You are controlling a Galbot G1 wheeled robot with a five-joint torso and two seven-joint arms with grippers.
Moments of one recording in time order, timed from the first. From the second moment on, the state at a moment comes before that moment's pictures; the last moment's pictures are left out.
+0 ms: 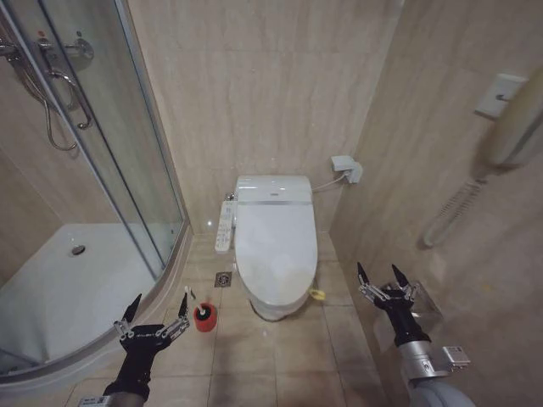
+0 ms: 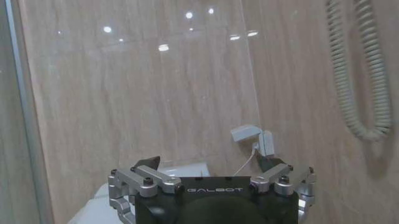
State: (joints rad) left arm 1.86 -1.39 -0.59 -2.40 -0.15 0.02 -0.11; right arm -1.56 1.46 0.79 2.06 0.41 0.15 -0.21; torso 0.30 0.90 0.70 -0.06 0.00
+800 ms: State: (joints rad) left arm 1.86 -1.39 -0.59 -2.40 -0.15 0.02 -0.11; right arm -1.53 1.46 0.80 2.02 0.37 0.18 -0.17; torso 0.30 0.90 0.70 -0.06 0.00
